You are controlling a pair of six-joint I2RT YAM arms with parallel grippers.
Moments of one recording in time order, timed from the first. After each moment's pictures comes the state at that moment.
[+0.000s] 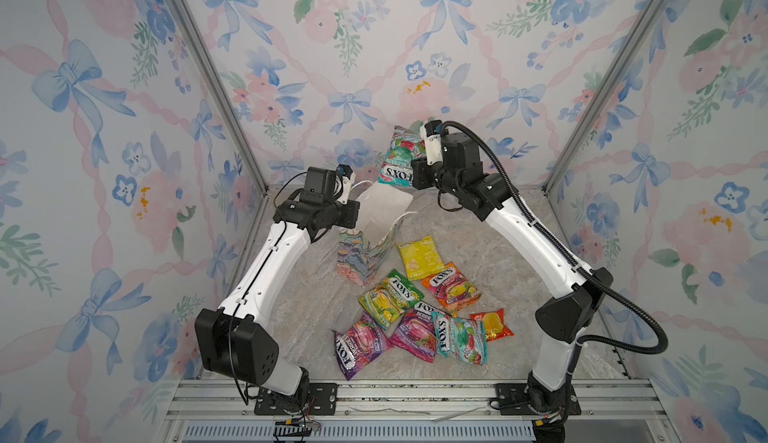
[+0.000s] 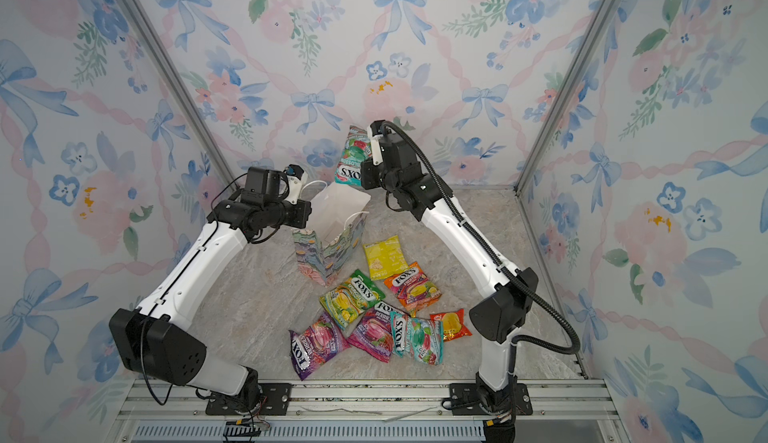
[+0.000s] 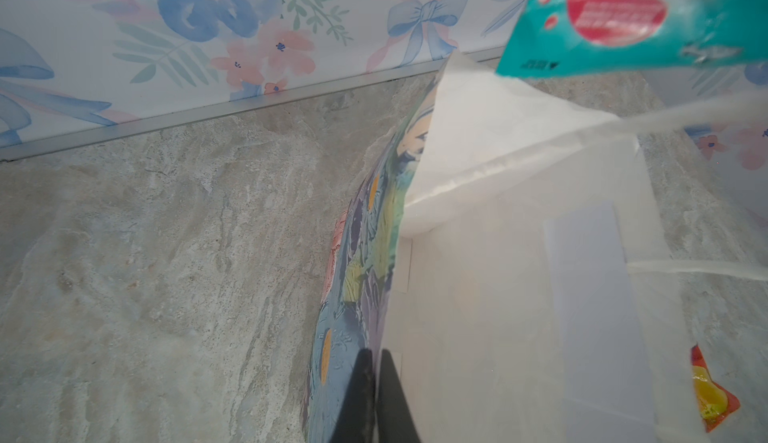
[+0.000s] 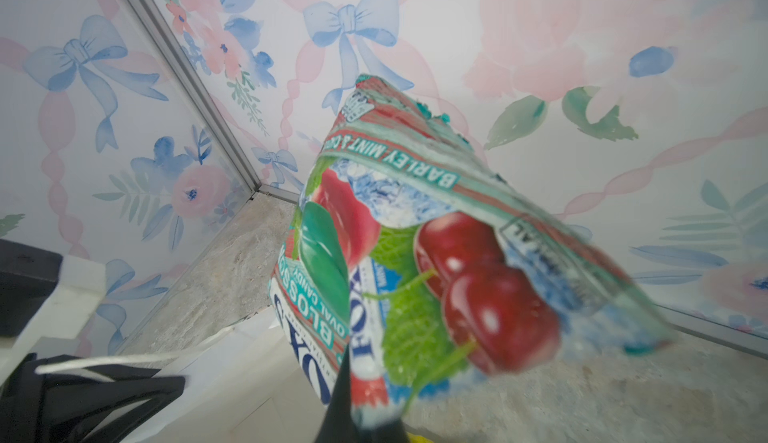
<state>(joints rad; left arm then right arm) -0.26 1.50 1.51 -0.74 0.15 -0.03 0.66 1.89 2.11 -0.59 0.09 0.19</state>
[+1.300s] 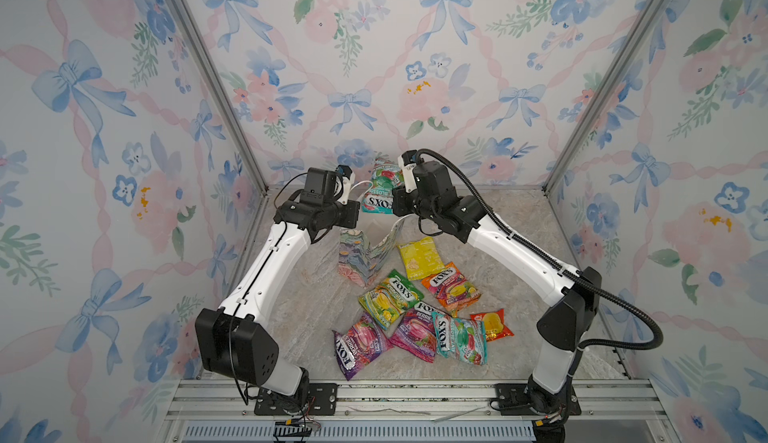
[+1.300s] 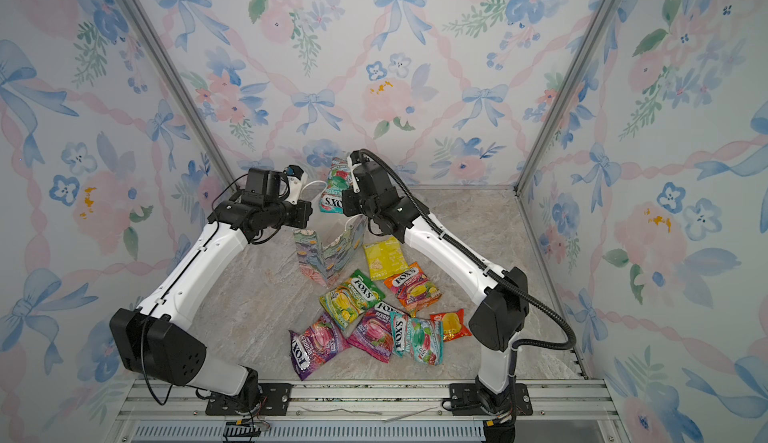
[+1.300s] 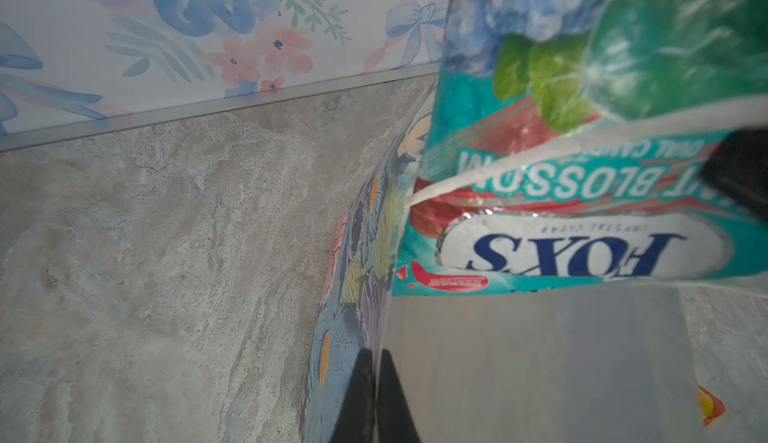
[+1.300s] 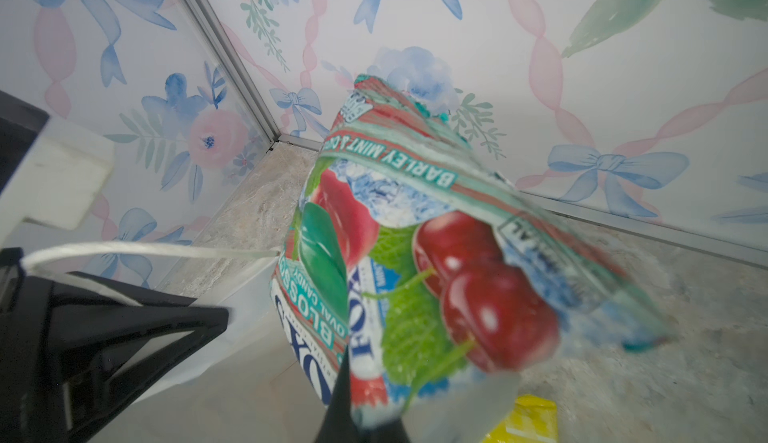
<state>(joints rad) -0.26 1.50 1.50 -0.73 0.16 -0.06 0.77 1.87 1.91 -0.49 0.14 0.30</state>
